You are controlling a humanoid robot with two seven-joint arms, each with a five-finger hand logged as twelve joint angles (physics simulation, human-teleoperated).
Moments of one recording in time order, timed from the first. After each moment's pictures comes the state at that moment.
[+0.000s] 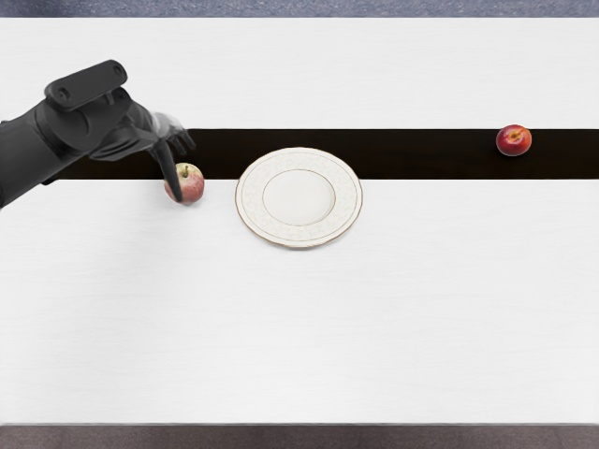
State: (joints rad) left arm -1.42 0.09 0.45 -0.42 0.32 -0.31 0.41; right arm -0.04 0.00 0.56 0.19 -0.21 -0.33 -0.25
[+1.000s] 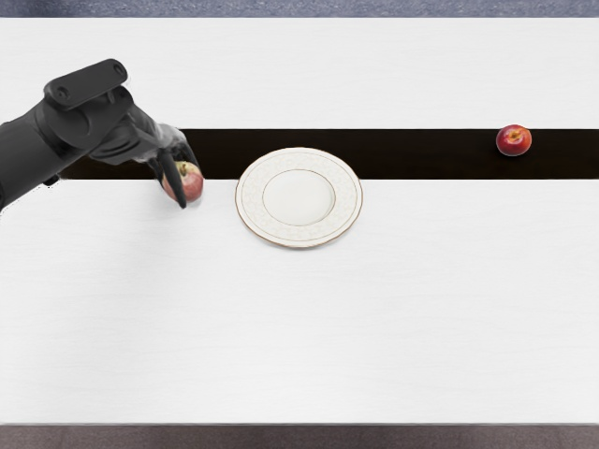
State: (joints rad) left arm -1.43 0.10 0.41 -0.42 0.31 -0.41 0.45; right arm -0.04 0.00 0.56 0.19 -0.21 -0.33 -0.25
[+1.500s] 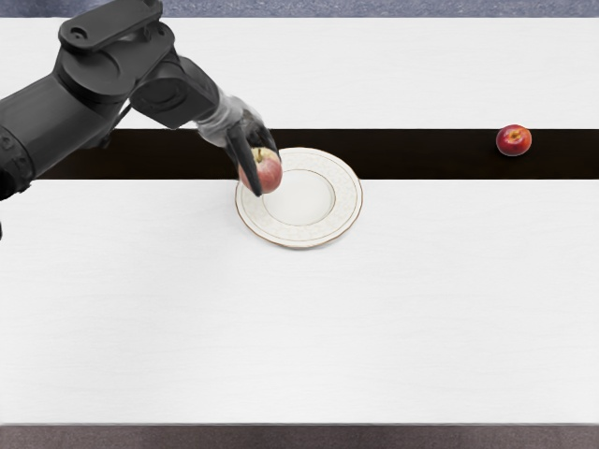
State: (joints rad) left arm -1.53 0.00 0.12 -0.42 0.28 -0.59 0.58; right arm -0.04 0.00 0.56 0.19 -0.21 -0.33 -0.25
